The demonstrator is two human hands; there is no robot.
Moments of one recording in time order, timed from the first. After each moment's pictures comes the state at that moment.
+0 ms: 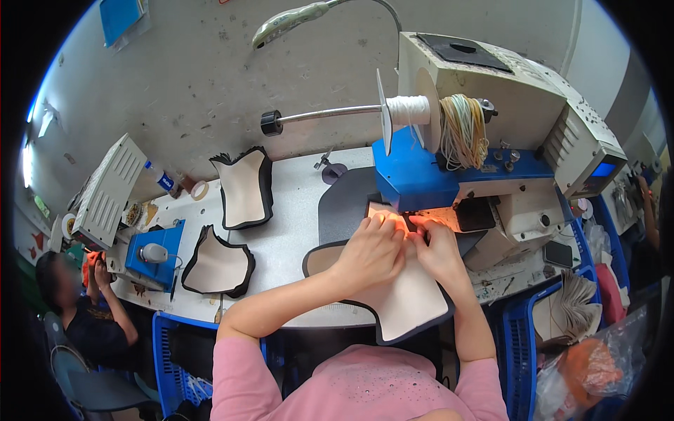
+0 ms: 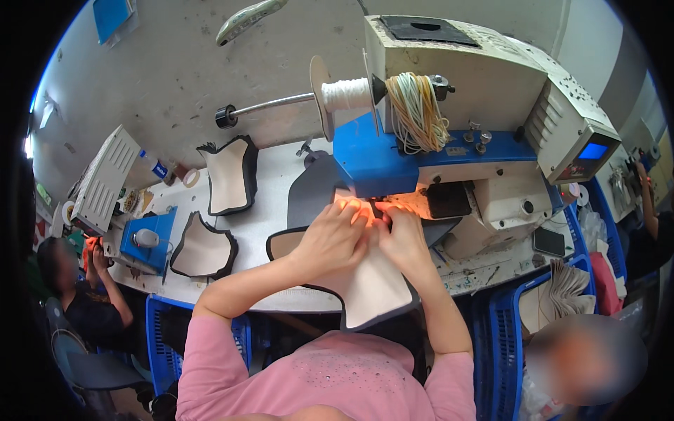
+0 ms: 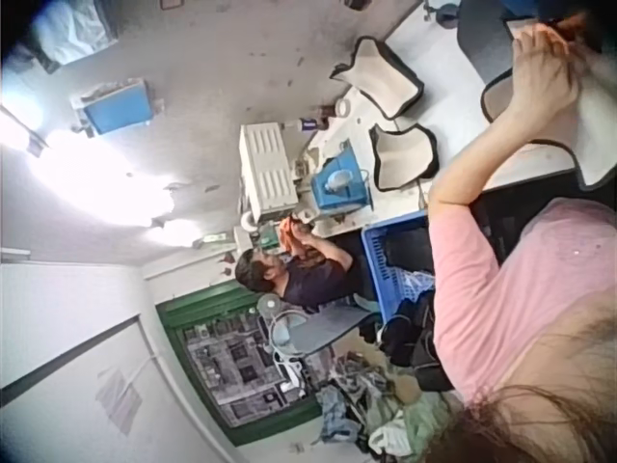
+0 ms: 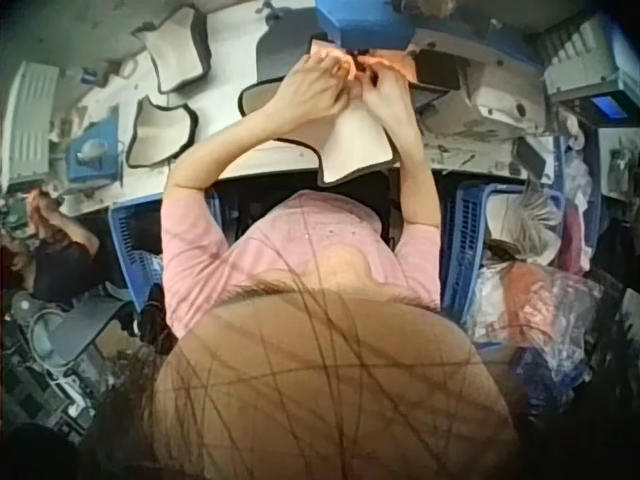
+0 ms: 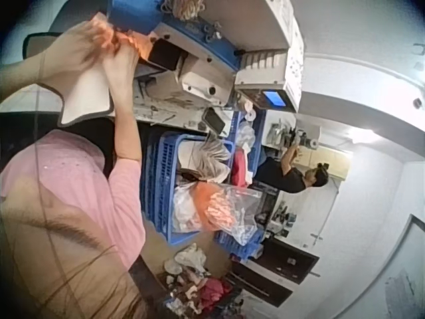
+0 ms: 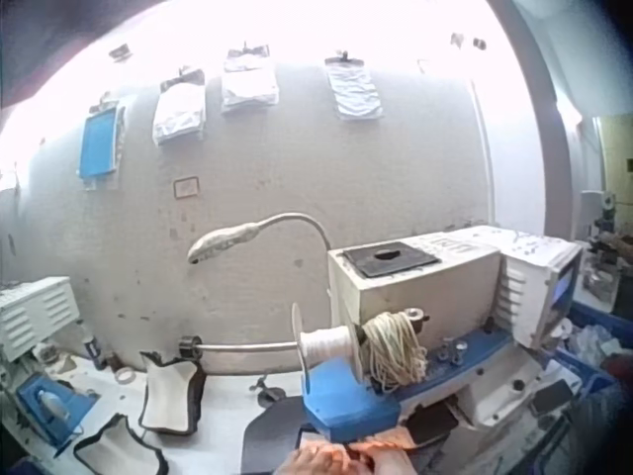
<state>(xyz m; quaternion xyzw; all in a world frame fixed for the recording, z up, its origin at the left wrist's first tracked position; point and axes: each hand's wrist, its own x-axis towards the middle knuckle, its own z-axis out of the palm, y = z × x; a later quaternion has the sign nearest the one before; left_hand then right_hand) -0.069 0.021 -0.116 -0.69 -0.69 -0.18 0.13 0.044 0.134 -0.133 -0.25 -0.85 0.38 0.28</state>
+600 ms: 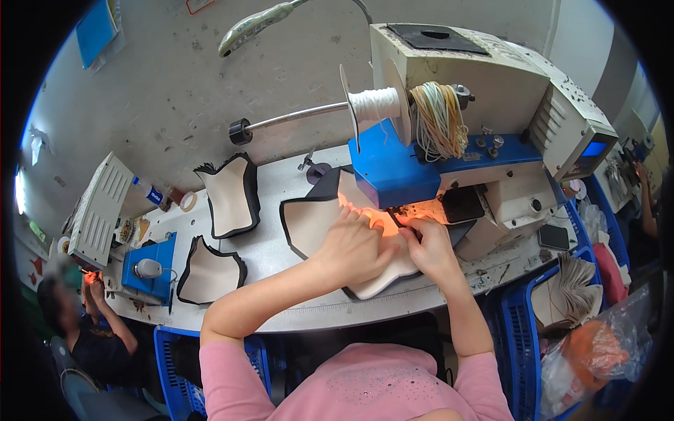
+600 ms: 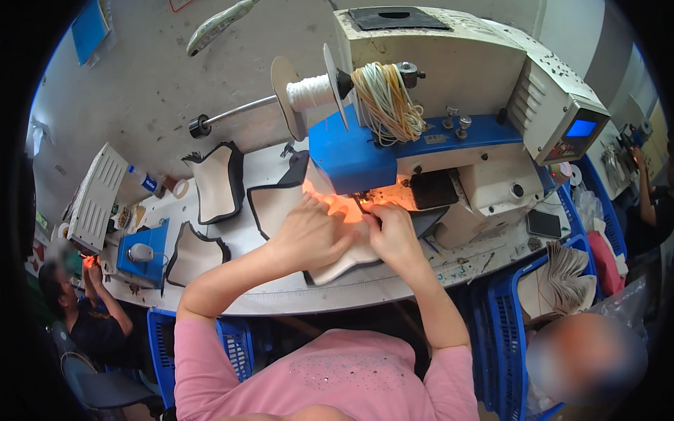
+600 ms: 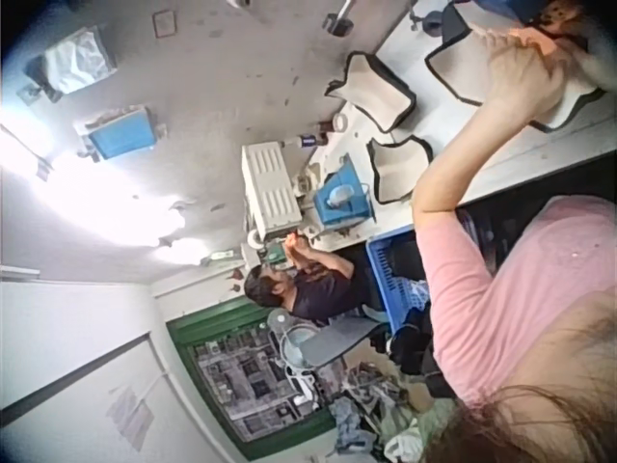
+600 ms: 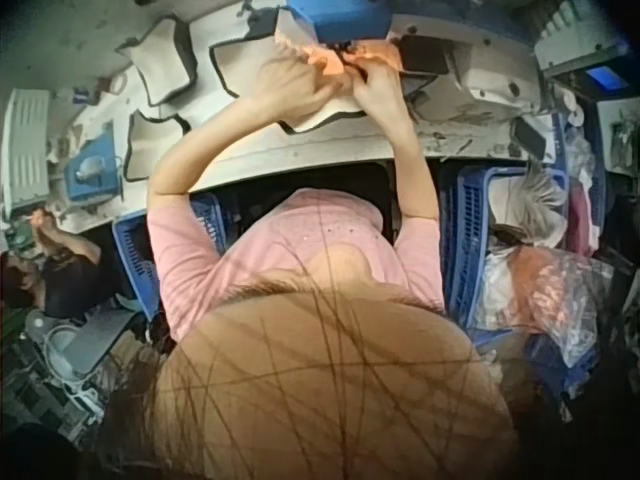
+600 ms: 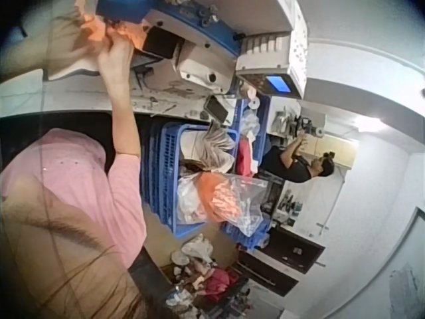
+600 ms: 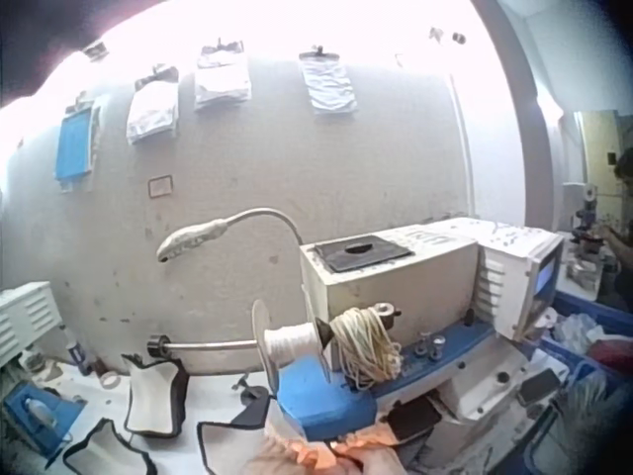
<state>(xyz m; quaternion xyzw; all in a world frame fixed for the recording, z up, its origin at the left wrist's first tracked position) -0.076 0.020 -0.097 -0.68 -0.72 -0.12 0.05 0.053 0.132 -0.127 -0.25 -0.83 0.40 0.29</state>
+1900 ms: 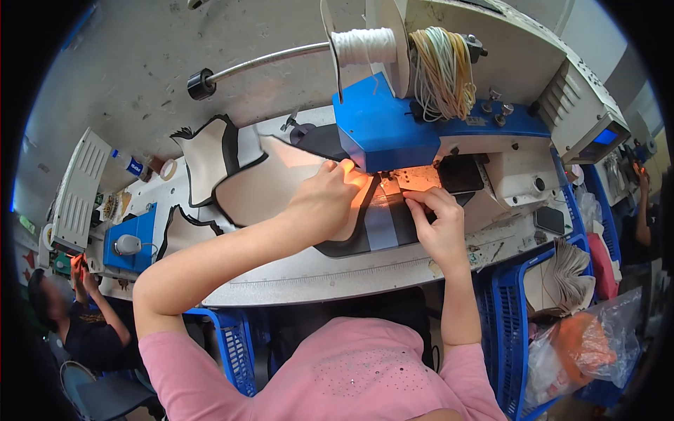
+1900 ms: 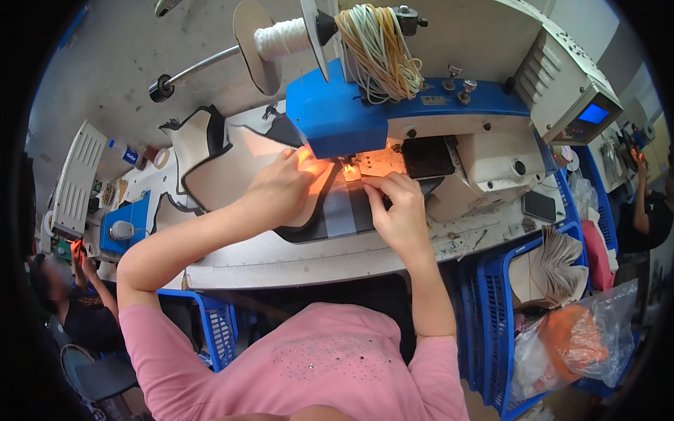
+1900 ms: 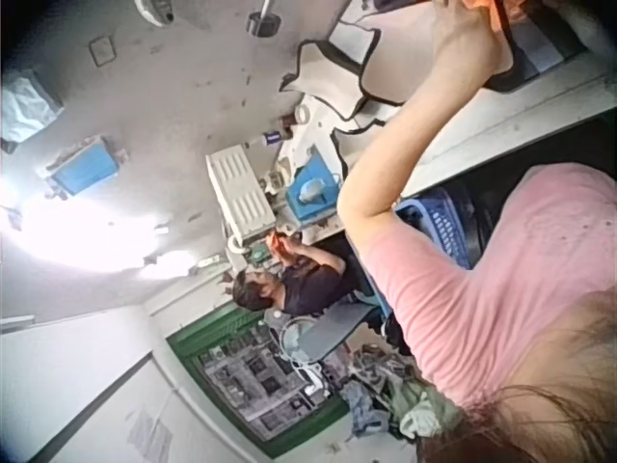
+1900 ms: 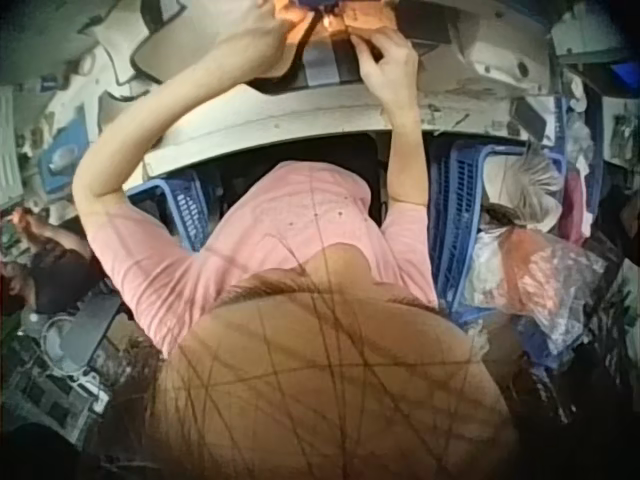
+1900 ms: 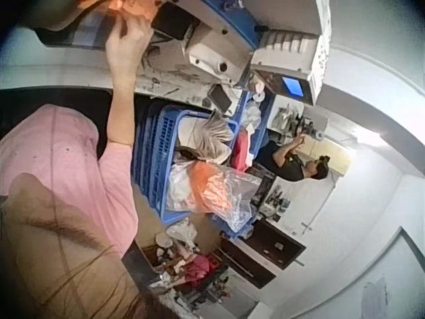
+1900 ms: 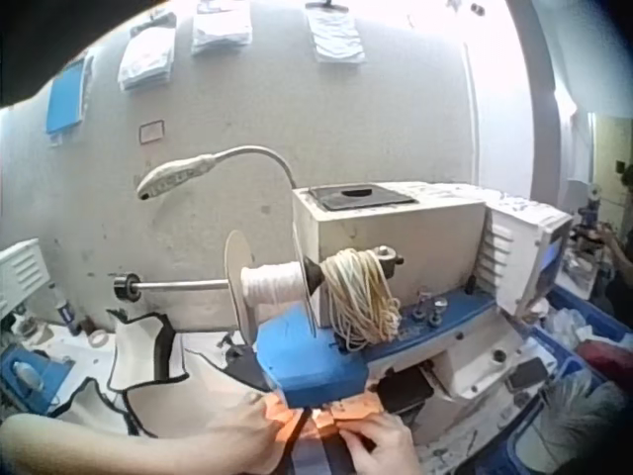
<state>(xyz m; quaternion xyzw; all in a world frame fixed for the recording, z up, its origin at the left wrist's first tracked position) -0.099 0.023 -0.105 -0.68 -0.73 -0.08 0.04 0.073 0.138 -0.138 -0.23 -0.83 0.31 0.40</state>
